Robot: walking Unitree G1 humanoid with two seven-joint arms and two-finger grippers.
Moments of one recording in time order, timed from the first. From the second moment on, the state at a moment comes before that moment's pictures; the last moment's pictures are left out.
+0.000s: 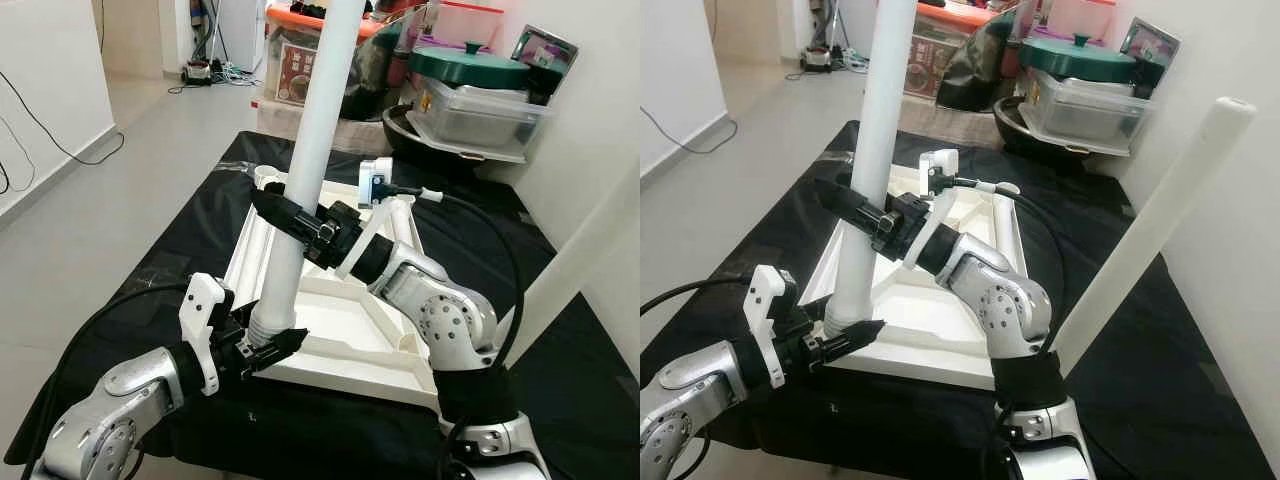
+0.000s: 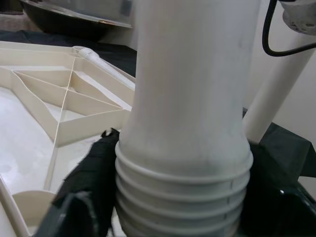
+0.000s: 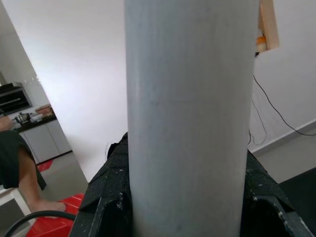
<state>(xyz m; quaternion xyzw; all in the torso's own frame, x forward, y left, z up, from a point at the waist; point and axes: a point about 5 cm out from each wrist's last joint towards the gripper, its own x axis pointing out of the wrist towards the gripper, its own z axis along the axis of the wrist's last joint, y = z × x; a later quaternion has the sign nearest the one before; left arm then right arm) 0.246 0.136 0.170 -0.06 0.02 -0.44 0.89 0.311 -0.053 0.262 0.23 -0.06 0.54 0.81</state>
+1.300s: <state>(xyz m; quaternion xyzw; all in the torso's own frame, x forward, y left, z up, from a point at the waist) 0.246 0.146 0.165 0.06 0.06 -0.43 0.90 0.295 -0.034 0.239 0.21 0.01 0.55 0.81</state>
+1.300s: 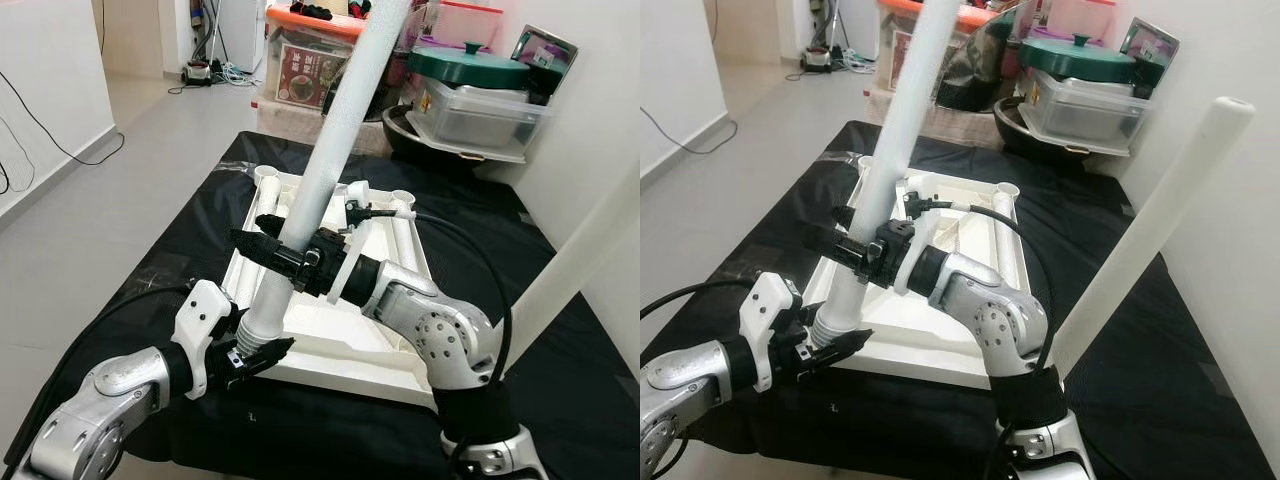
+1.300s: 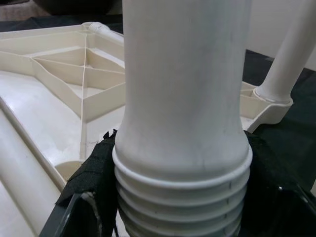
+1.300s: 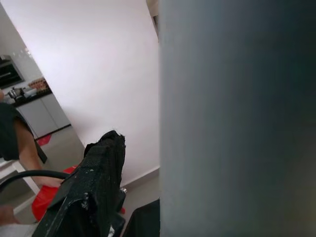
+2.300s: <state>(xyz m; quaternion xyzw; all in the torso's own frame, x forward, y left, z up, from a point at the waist) 0.262 0.136 0.161 0.13 0.05 -0.37 0.92 0.316 -0.037 0.224 0.27 0.03 0.42 0.87</state>
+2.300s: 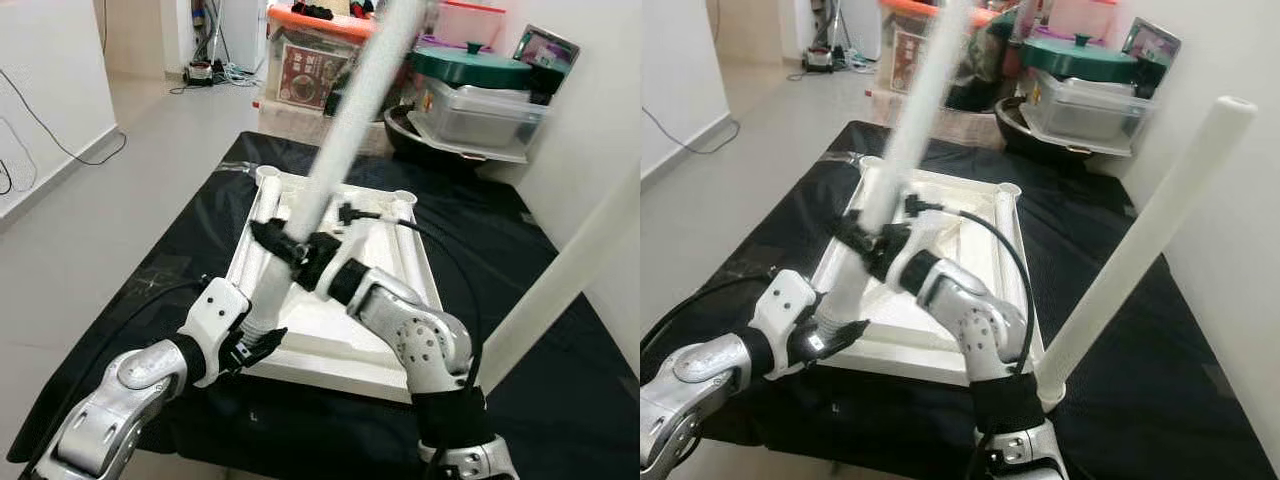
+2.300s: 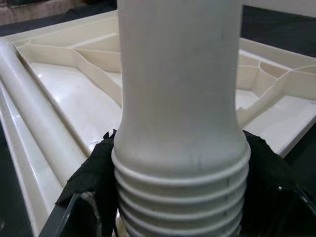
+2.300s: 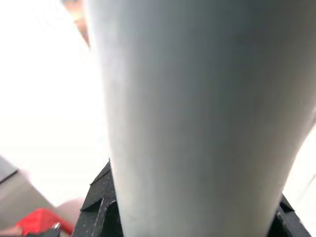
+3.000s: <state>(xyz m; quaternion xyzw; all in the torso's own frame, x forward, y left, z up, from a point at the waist) 0.258 0.152 0.193 0.08 -0.04 -0.33 0.94 0.322 -0.053 0.228 0.24 -0.01 0.41 0.88</state>
